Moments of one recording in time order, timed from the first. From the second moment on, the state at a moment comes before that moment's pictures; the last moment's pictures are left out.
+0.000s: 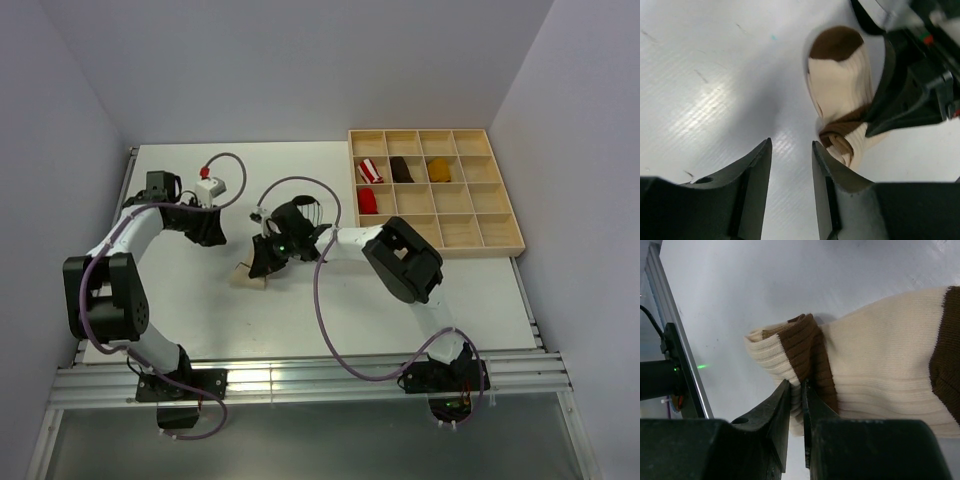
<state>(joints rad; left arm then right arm) 0.06 1.60 1.12 -0.62 0.66 0.51 0.83 2.17 1.38 0.07 -0.56 0.42</state>
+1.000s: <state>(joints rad) -0.10 1.60 0.94 -0.63 0.75 0.76 0.80 2.22 1.42 0.06 -0.67 0.44</state>
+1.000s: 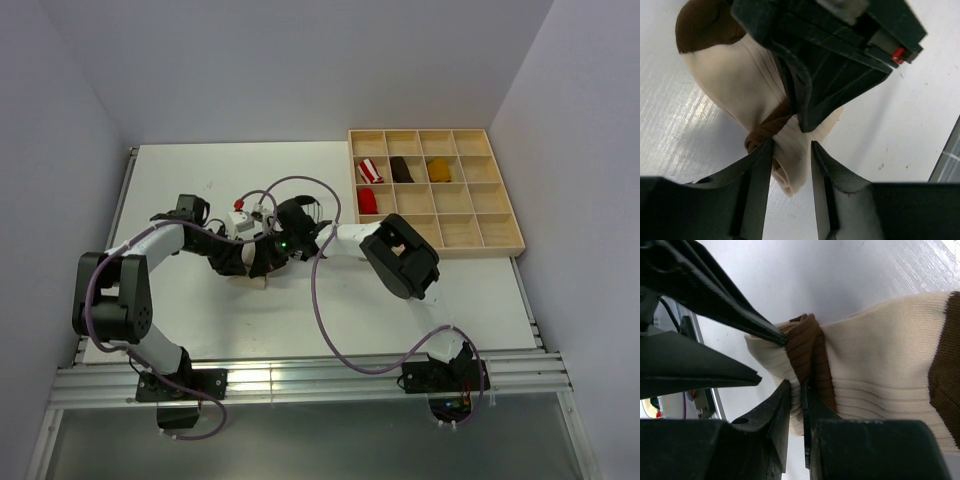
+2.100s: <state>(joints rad) -0.13 1.78 1.06 -0.61 0.68 0.36 0.81 2.03 1.14 0.27 -0.38 0.48</state>
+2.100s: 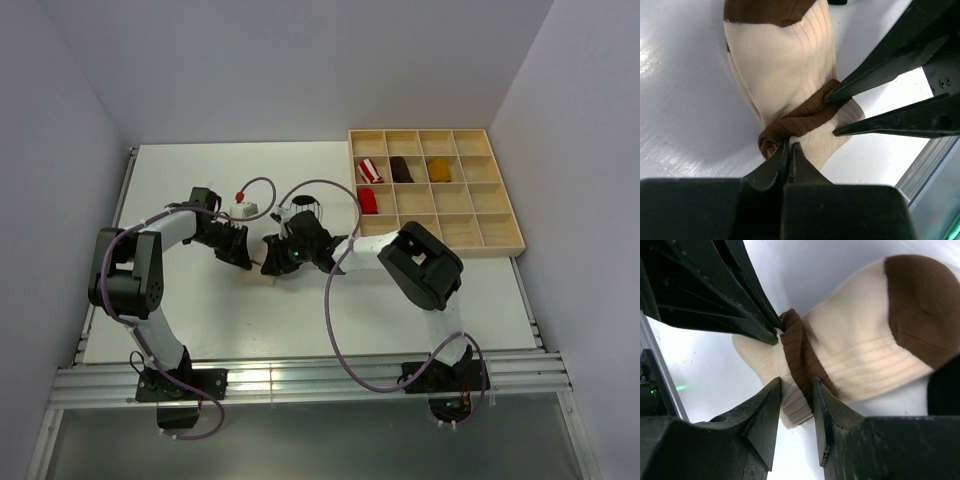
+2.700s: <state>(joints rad) -0.14 1.79 1.08 -0.62 0.64 0.29 0.81 1.92 1.01 0.30 -0.22 0.52</state>
